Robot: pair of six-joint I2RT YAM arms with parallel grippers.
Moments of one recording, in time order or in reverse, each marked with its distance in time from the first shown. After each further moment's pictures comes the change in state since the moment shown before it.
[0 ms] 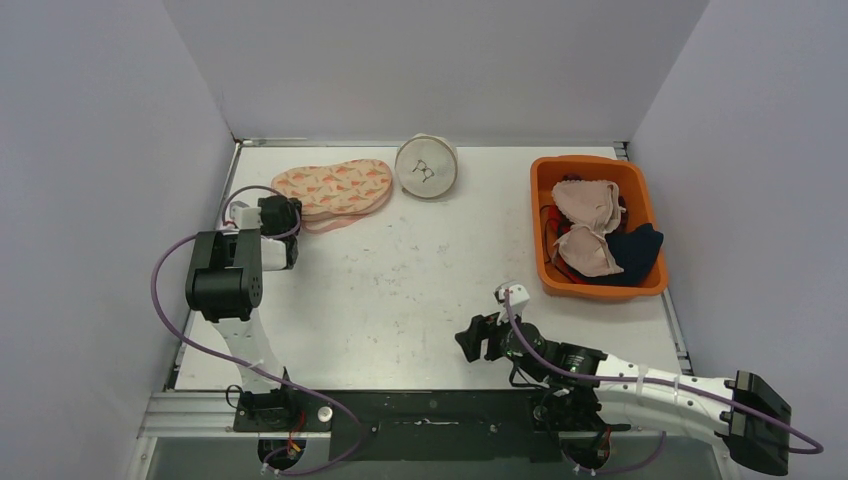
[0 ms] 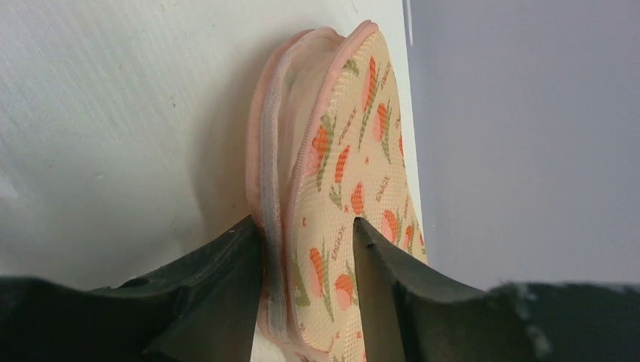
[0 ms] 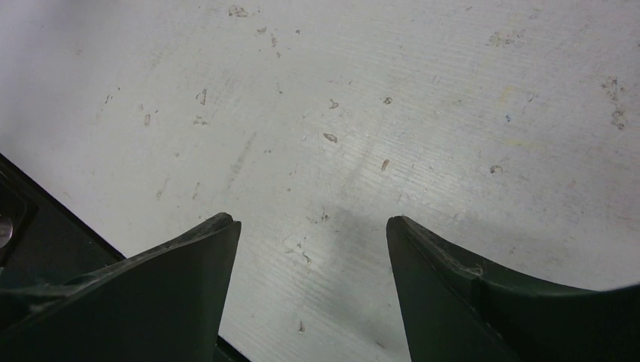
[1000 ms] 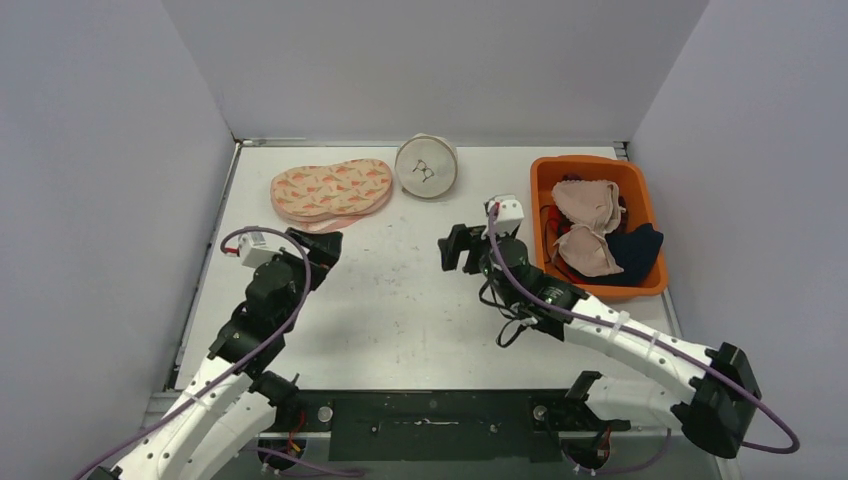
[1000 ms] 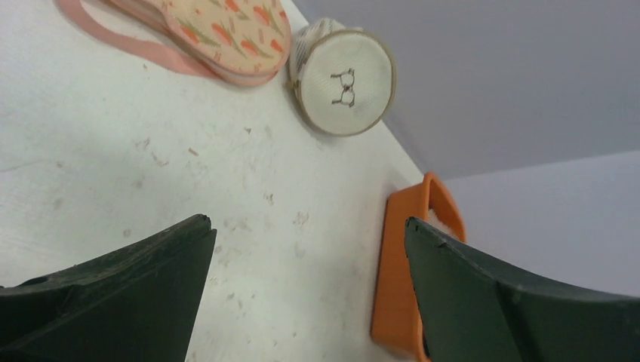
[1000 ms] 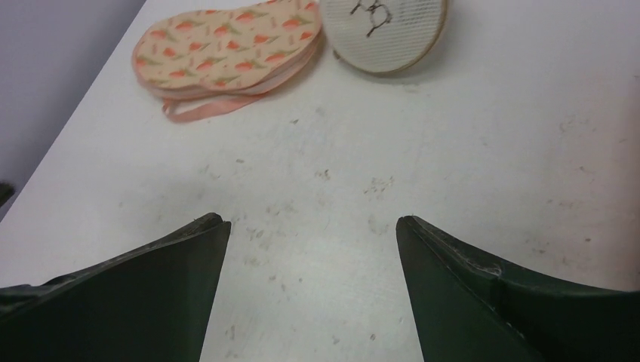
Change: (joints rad) left arm -0.505 -1.286 -0.290 -0.802 -0.075 0.193; right arm -0.193 0.339 0.575 -0.021 0.071 -0.201
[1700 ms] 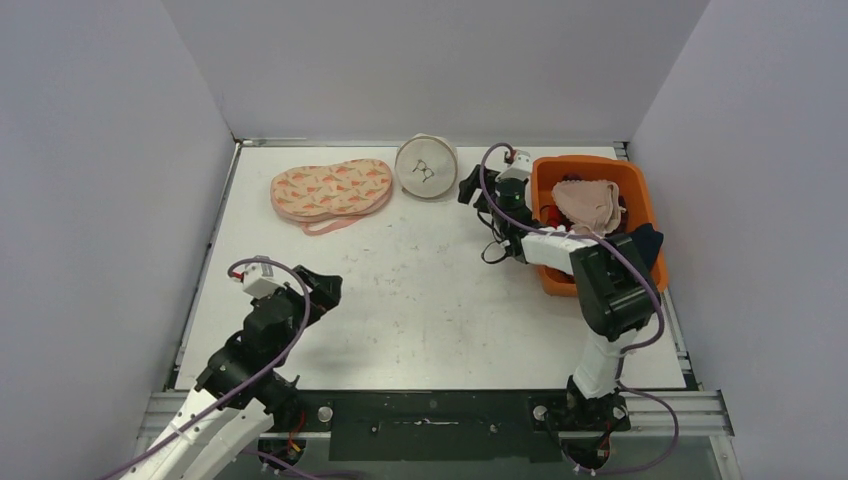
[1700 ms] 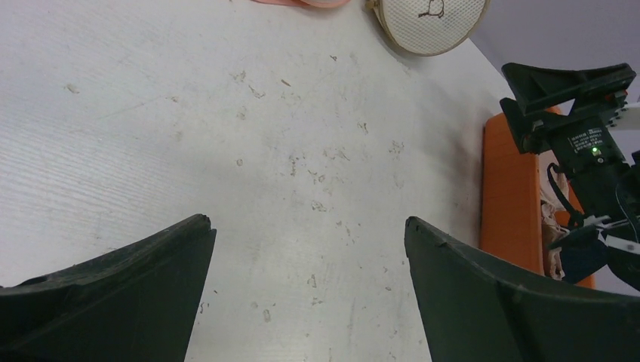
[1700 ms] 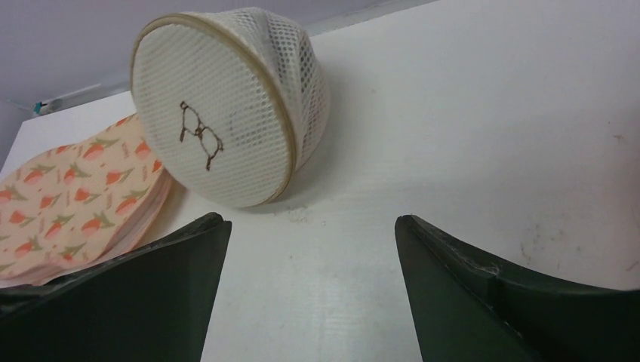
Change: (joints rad) left arm -0.154 -0.299 -0.101 -0.357 -0.058 0.164; right arm -0.510 0.723 0.204 0.548 -0.261 0.079
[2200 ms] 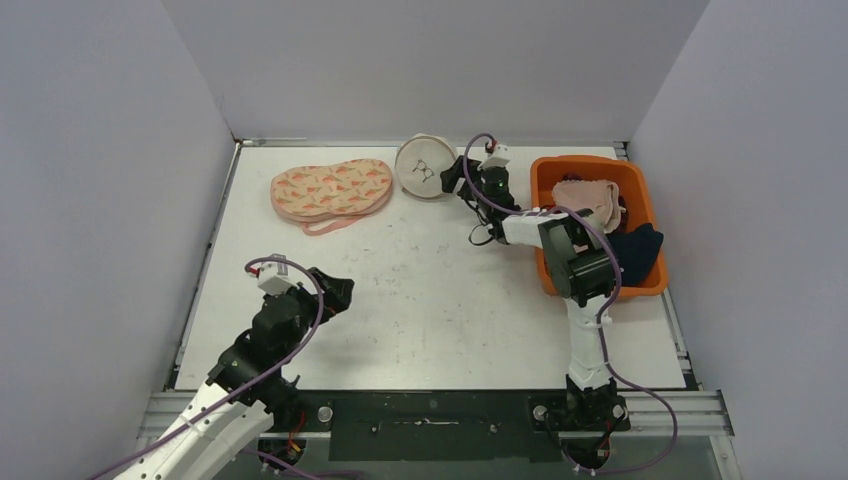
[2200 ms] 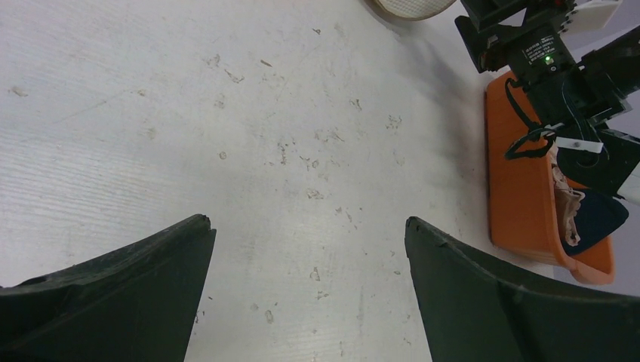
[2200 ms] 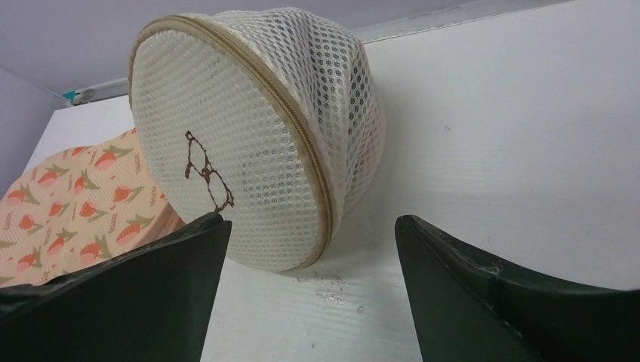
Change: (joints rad) left arm 0.000 0.016 -0.089 0.137 0.083 0.071; right arm -0.037 0.362 0.307 0.103 -0.151 0.005
